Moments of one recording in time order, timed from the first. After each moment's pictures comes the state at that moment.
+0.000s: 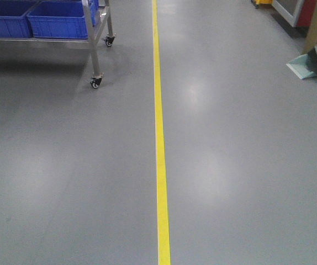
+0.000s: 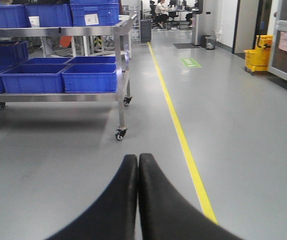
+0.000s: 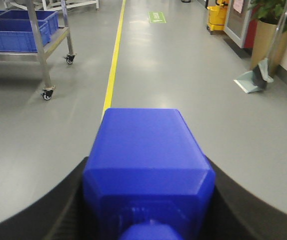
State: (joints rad) arm -0.04 0.10 -0.51 -0.04 0.78 0.00
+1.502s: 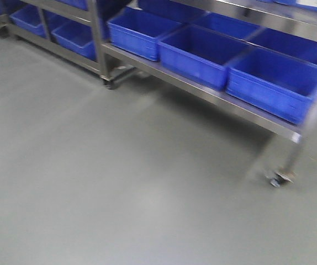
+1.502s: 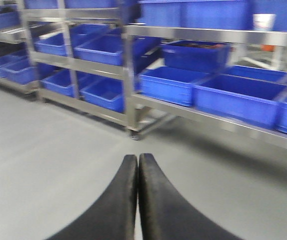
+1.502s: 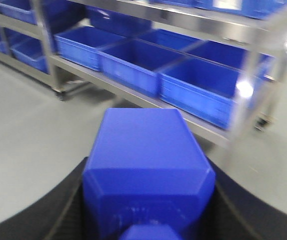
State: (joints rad) arm -0.04 0.10 -0.51 -0.04 0.78 0.00
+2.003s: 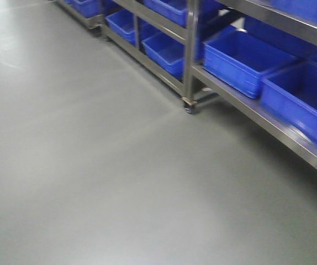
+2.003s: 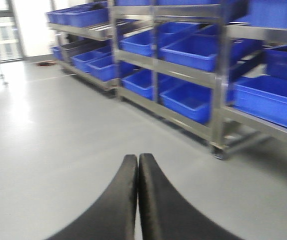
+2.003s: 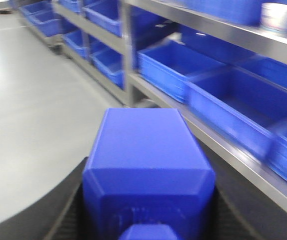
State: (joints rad) arm -0.04 0.10 -0.51 -0.04 0.78 0.00
